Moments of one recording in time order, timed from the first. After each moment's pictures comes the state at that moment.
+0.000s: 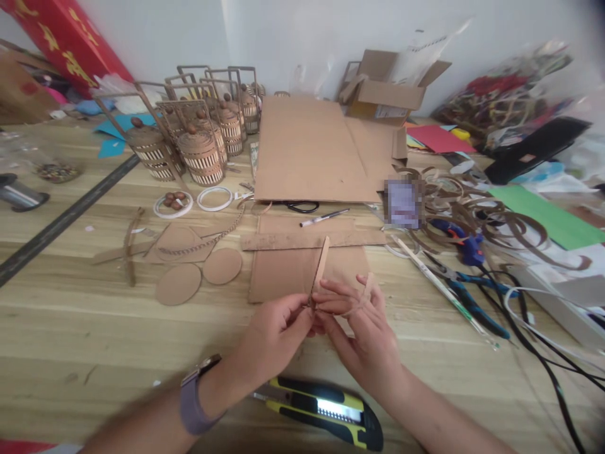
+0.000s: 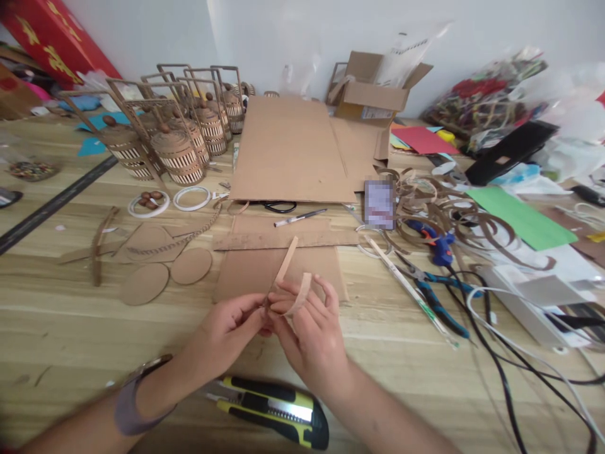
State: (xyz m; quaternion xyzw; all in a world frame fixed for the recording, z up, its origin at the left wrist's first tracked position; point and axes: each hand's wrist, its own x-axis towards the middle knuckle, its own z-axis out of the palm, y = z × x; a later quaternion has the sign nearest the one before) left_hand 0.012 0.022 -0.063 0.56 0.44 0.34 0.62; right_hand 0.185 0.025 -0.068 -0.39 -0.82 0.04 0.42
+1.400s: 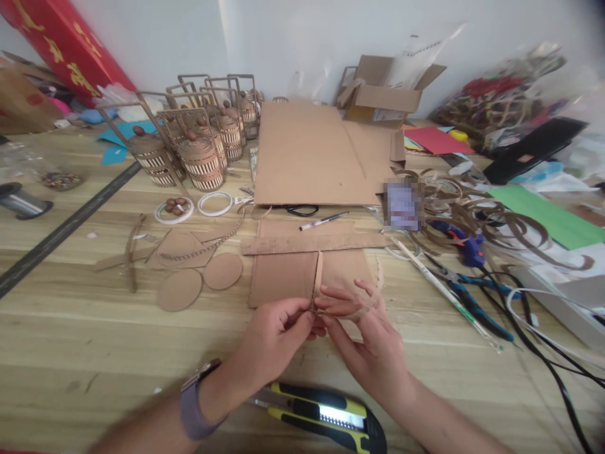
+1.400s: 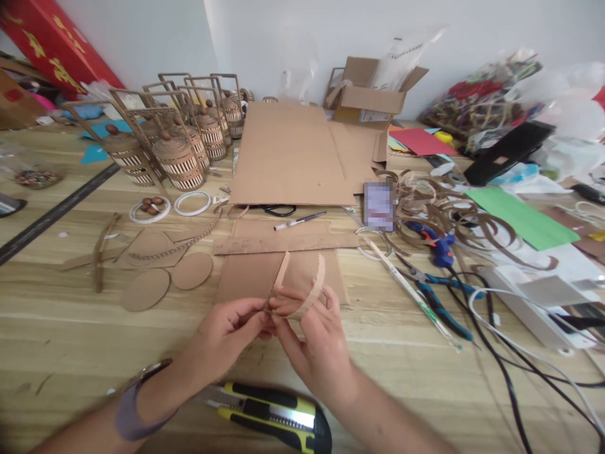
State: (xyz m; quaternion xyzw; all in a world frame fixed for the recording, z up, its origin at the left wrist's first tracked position) left_hand 0.011 0.025 -0.064 0.54 0.43 0.35 0.64; right_hand 0.187 0.024 -0.068 -0.40 -0.80 0.07 0.44
